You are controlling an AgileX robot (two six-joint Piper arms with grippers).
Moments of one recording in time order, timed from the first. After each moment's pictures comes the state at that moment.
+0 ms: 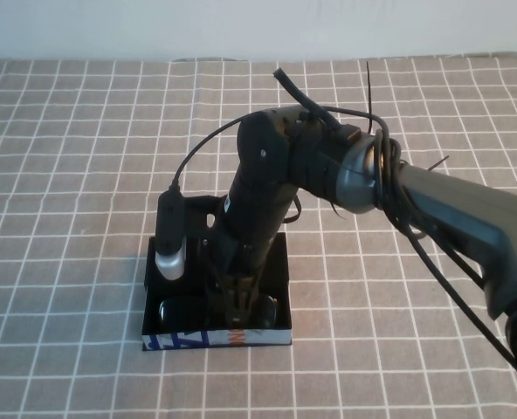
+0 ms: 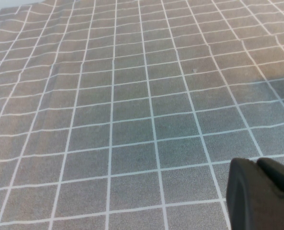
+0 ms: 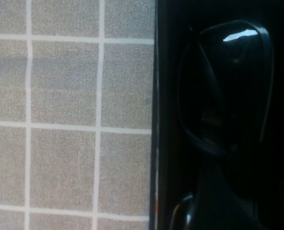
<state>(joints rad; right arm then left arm) 0.75 2.23 -1.96 0.32 1.16 -0.98 -0.06 -0.02 0.02 0.02 0.37 0.08</state>
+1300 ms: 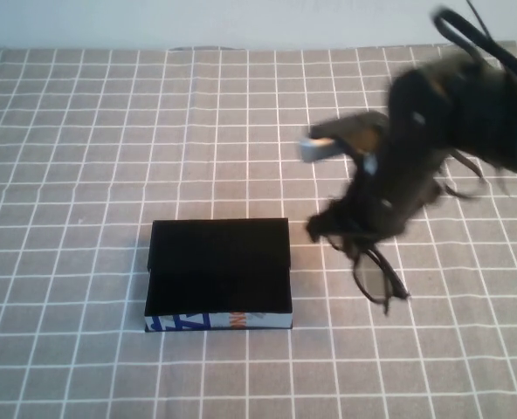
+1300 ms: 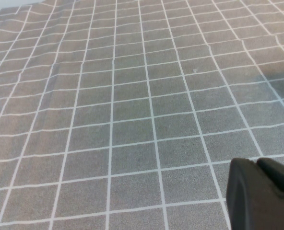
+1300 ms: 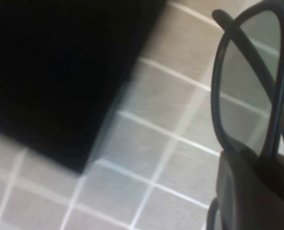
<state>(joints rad) 0.57 1.85 -1.51 0.06 1.04 0.14 -0.06 -0.02 0.02 0.02 0.37 0.08</state>
